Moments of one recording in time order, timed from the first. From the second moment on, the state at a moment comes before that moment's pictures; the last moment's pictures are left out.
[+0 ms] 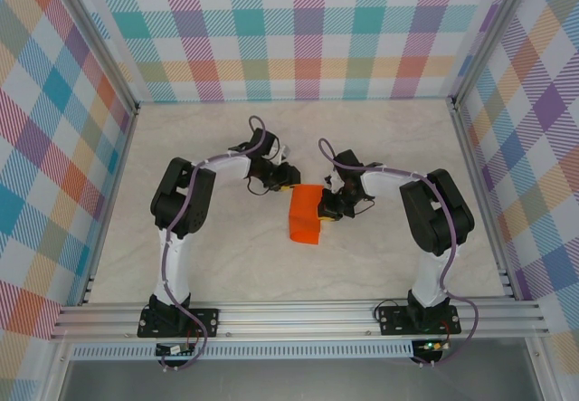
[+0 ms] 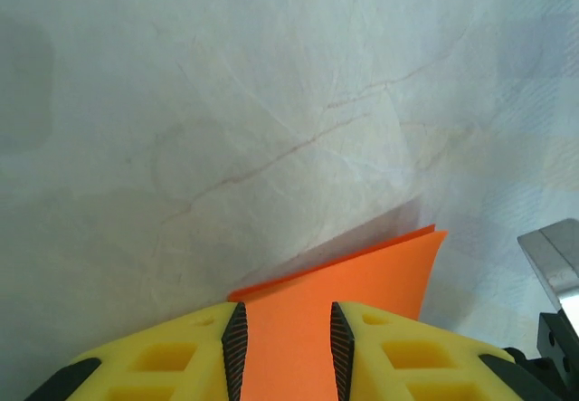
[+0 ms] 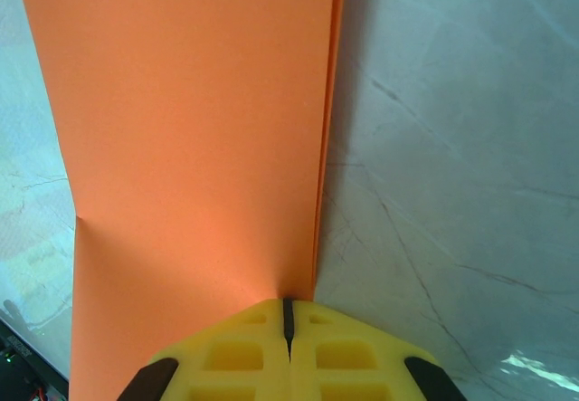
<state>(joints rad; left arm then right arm) -0.43 2.16 1.46 -0.35 0.58 -0.55 0.47 1.89 1.09 -0.54 -0.51 0.53</state>
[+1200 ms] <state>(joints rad) -0.57 2.04 1.22 -0.16 0.55 -0.63 0.48 1.86 1.05 -0.49 -0.50 0.54</state>
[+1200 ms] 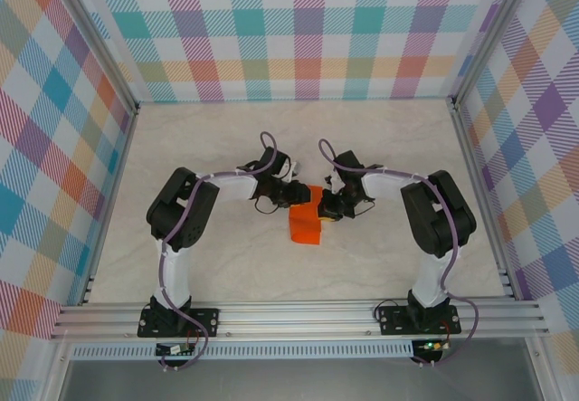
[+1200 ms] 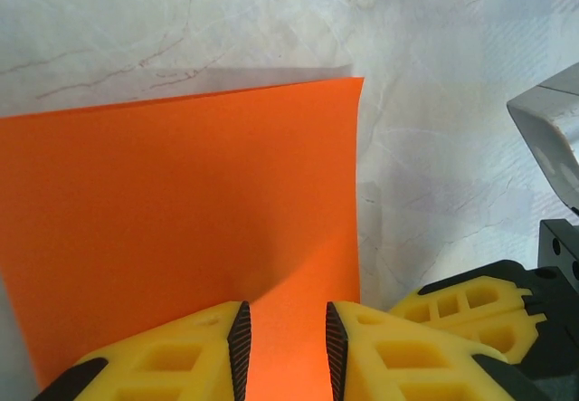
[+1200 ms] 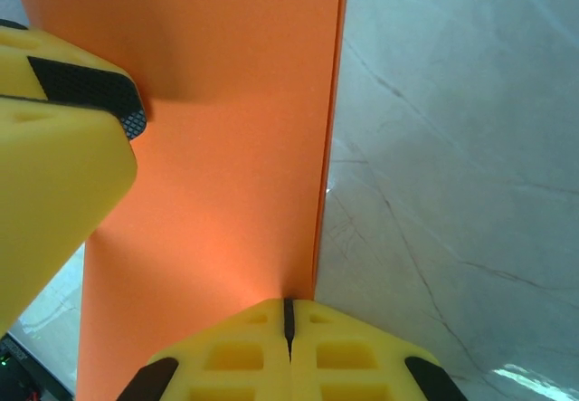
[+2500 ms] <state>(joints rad) -0.58 2.00 1.17 -0.10 0.54 -0.62 0.39 2.06 1.29 -0.40 -0.57 0.63</state>
